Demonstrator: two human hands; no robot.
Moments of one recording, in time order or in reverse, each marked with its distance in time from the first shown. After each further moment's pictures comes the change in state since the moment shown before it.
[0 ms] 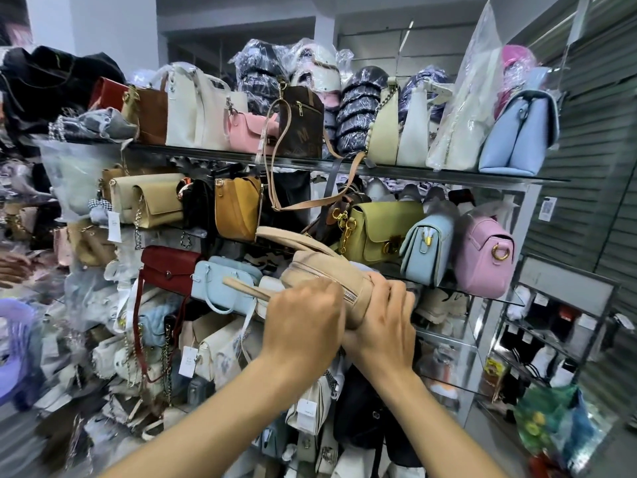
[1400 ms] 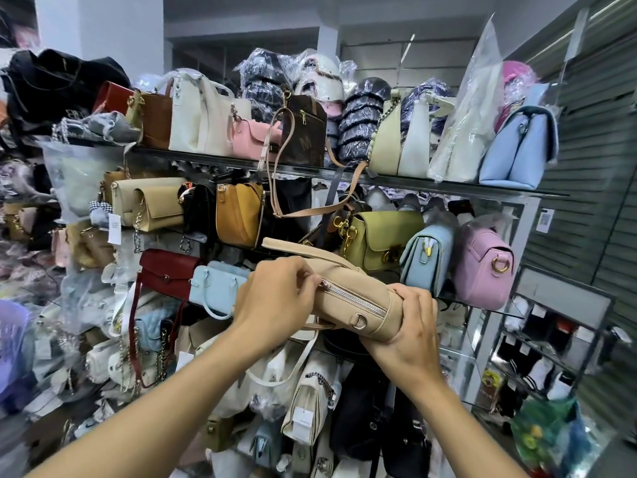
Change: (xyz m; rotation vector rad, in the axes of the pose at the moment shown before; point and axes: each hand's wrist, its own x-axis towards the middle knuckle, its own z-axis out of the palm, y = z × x) left_hand 0.026 -0.046 -0.007 -0.372 -0.303 -0.502; right_hand 0.011 0.051 -0.014 0.254 0.036 -0.186
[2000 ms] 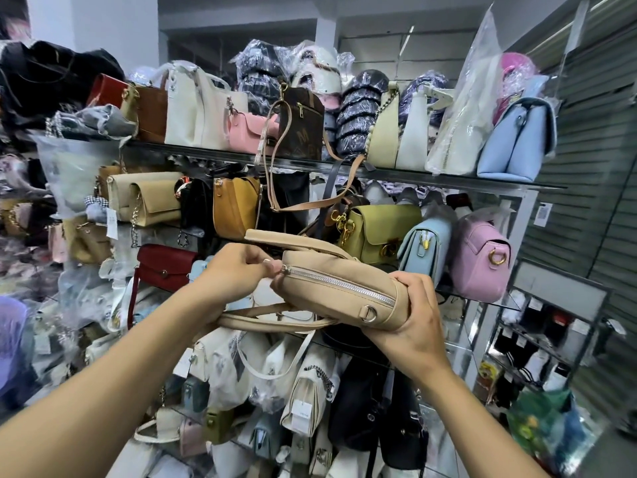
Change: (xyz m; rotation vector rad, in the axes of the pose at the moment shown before) left_hand 0.028 -0.040 -0.027 -0.385 -0.206 -0.321; right_hand 0.010 -0.010 -0.021 0.239 -0.087 0.005
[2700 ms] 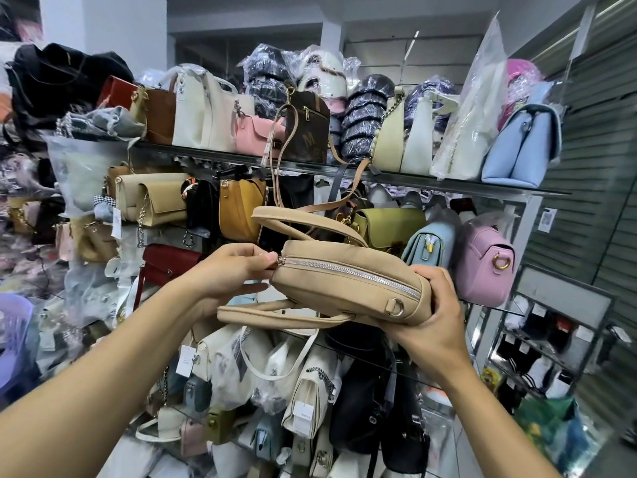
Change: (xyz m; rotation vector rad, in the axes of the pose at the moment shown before) left_hand 0.004 -0.004 -0.012 -0.413 -0.143 -0.101; right_hand 0.011 -0.017 -0.019 0.171 0.053 -0.018
